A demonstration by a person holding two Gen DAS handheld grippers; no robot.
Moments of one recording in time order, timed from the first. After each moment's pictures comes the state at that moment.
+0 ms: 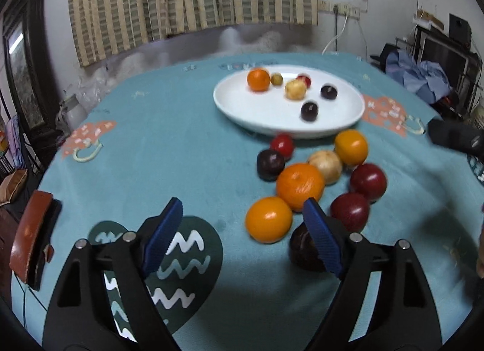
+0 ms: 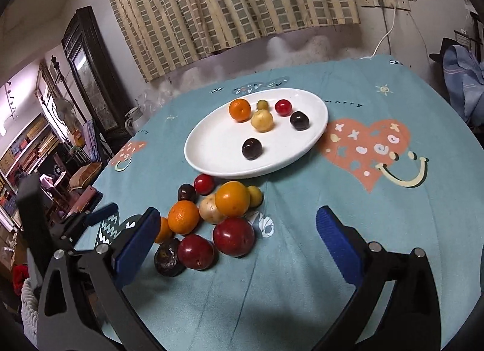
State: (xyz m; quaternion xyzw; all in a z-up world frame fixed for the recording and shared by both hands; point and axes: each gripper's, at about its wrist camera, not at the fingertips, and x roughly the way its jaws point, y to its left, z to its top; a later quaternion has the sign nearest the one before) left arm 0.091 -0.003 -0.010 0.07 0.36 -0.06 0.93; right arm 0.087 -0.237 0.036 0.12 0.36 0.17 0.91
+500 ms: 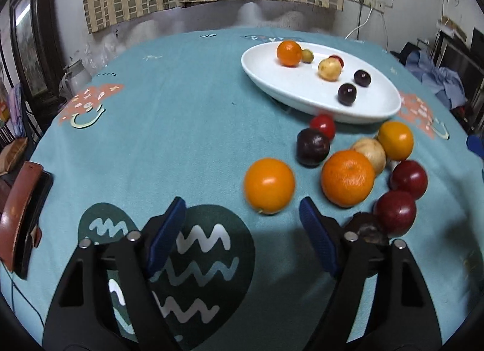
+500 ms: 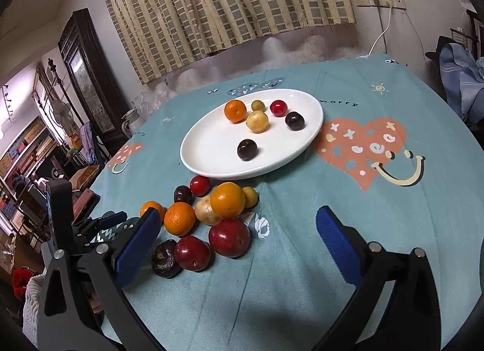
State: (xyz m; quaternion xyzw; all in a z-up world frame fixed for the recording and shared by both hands) left arm 0.118 0.027 -0.030 0.02 0.41 -0.04 0.91; right arm 0.085 -0.239 0.036 0.12 0.35 0.16 0.91
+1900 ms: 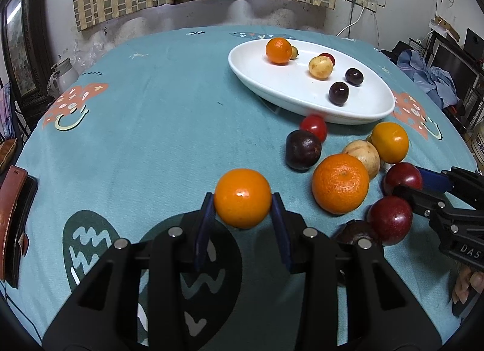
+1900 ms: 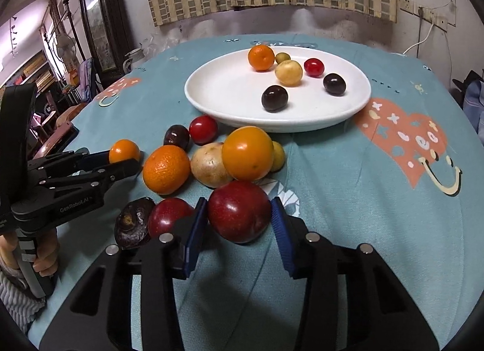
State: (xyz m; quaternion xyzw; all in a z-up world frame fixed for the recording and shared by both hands) left arm 0.125 0.022 -0.035 0.02 0.41 -0.06 0.91; right arm 0.108 -0.189 -0.013 -0.01 0.41 0.19 0.89
